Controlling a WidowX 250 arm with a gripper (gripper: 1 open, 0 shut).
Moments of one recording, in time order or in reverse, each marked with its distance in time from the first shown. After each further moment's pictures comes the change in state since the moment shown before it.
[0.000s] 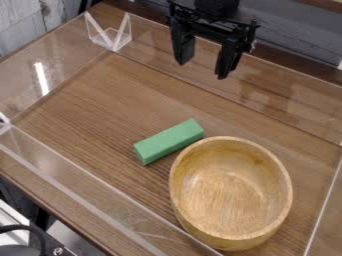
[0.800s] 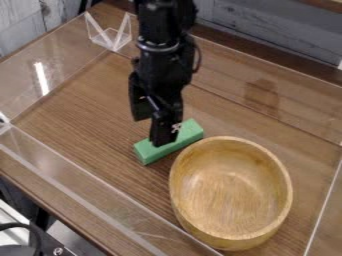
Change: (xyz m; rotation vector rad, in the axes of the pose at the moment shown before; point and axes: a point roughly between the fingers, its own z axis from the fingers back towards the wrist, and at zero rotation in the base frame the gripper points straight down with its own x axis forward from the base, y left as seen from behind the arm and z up) arm -0.065 0.028 -0.059 0.012 0.017 -0.462
